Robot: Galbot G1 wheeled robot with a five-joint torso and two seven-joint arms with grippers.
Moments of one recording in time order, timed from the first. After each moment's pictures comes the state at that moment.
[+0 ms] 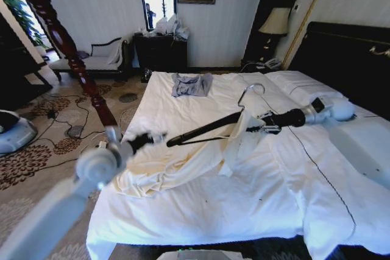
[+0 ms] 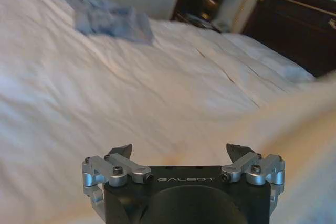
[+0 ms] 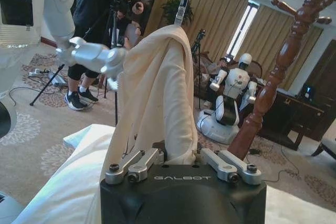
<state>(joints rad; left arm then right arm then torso) 1.10 -0.75 -0.27 -2.25 -1.28 0.60 -0.35 -0.22 0.50 -0.07 1.41 0.93 0.15 -1.54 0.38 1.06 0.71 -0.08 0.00</state>
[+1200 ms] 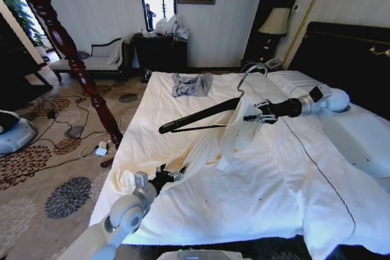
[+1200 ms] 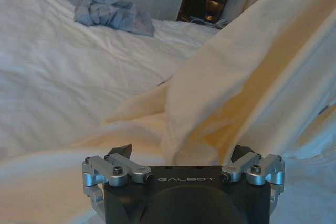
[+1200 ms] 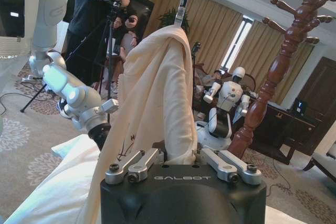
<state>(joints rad) 1.27 -0.92 -0.11 -2.16 -0.84 0.38 -0.27 -0.17 0.53 -0.06 1.38 0.95 0.15 -1.54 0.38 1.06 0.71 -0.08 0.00</state>
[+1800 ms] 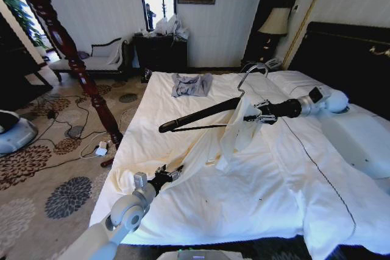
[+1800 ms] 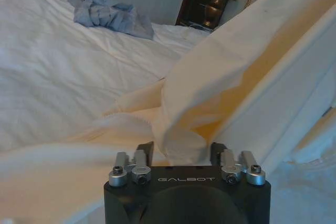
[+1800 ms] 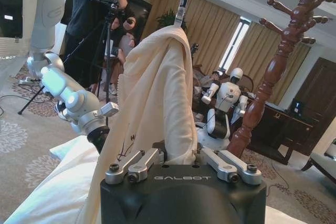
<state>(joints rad) 1.27 -0.91 -0.11 -2.13 -0.85 0.33 -0.24 -0.18 0.54 -0.06 1.37 0.96 0.15 -1.54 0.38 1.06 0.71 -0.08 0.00</state>
